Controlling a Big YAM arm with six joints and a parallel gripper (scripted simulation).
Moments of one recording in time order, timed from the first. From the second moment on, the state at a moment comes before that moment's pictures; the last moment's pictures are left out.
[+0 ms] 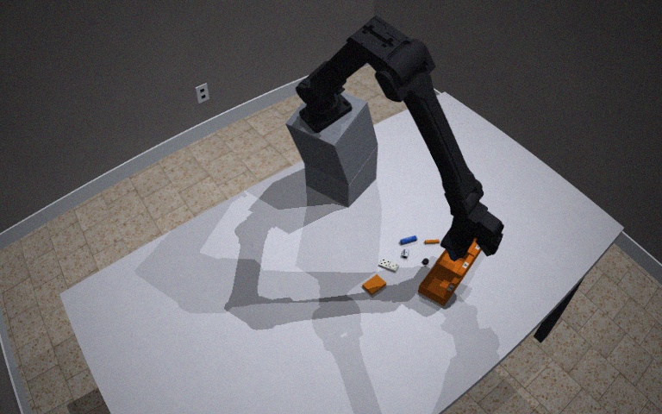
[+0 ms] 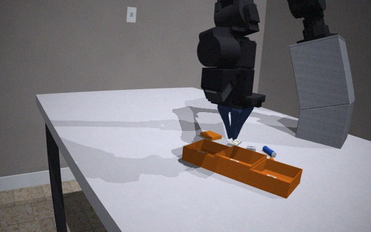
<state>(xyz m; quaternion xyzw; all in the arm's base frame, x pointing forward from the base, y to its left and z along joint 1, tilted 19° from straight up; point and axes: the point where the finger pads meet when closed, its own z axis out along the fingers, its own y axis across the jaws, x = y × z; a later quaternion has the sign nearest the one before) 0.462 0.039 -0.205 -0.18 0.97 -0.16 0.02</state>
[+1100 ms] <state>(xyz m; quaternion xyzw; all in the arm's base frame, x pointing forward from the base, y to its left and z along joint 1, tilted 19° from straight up) 0.455 0.046 -0.266 -0.17 0.97 -0.16 0.02</state>
